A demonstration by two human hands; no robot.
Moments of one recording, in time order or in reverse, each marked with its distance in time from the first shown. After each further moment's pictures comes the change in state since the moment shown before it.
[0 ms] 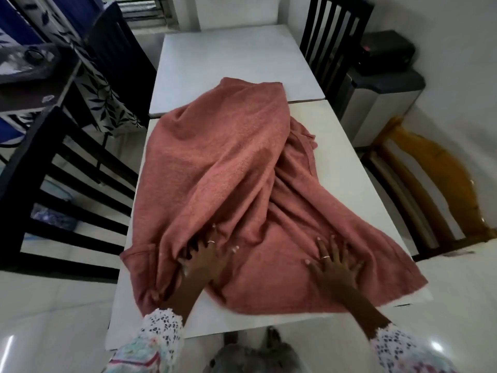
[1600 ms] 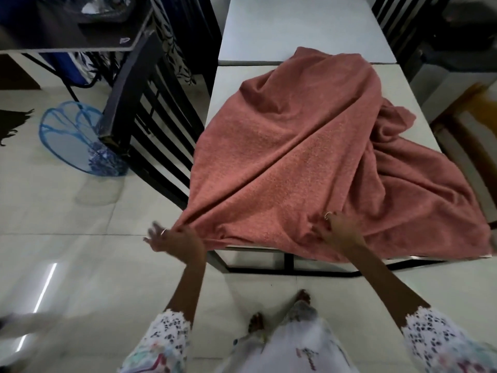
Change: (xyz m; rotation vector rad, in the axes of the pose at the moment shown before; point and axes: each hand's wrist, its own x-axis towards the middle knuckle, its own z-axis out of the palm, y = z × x) left_hand -0.116 -0.187 0.019 -0.896 0.843 -0.756; right_hand -0.082 -0.093 0.095 -0.210 0.238 -0.336
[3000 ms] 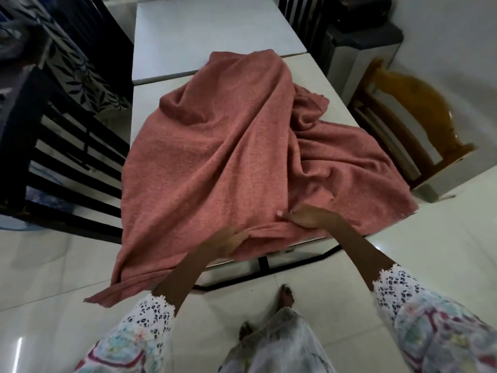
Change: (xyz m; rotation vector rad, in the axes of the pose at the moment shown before) left_hand -0.137 0.076 0.072 0.645 -1.510 0.788; right_hand 0.016 0.066 -0.052 0.366 -0.481 0.133
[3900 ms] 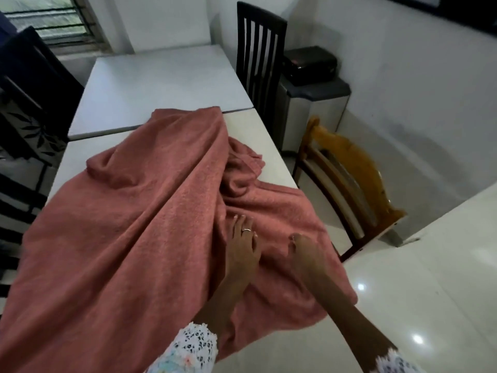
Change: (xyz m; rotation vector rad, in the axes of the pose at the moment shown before) left_hand 0.176 0.198 0.079 0.196 0.879 0.425; right_hand 0.009 0.141 -0.104 -0.003 0.650 0.142
